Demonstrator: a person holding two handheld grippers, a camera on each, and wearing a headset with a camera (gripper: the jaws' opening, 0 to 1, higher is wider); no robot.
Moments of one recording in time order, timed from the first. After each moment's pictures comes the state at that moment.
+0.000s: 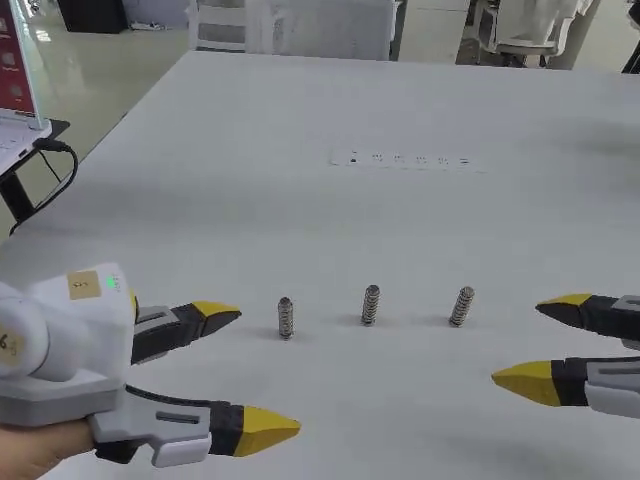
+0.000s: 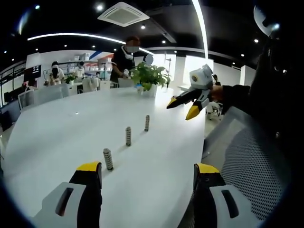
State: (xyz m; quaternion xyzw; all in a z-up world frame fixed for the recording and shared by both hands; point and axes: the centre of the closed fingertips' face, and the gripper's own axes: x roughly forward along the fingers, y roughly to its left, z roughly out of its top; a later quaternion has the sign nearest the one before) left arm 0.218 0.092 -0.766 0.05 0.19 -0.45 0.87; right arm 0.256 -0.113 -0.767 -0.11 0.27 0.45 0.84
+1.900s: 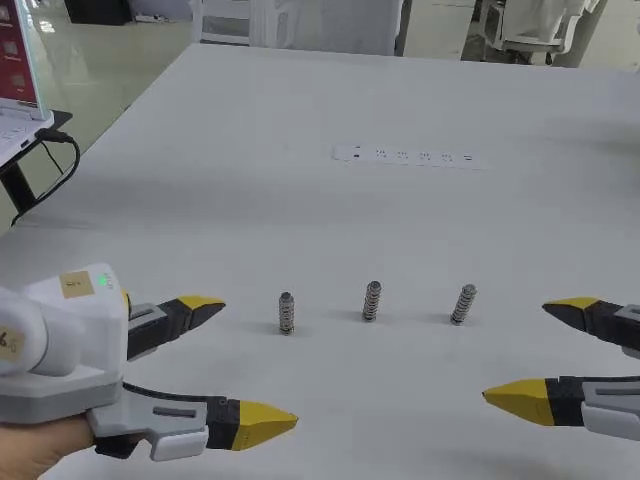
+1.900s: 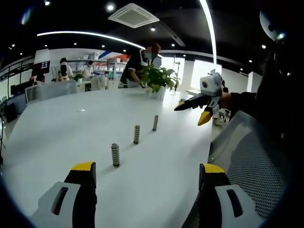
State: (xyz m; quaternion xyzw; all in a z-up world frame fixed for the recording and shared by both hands) left arm 0.225 0.102 -0.773 0.02 0.19 -0.42 0.89; right arm 0.256 -0.107 -0.773 -0.10 0.26 0.45 0.85
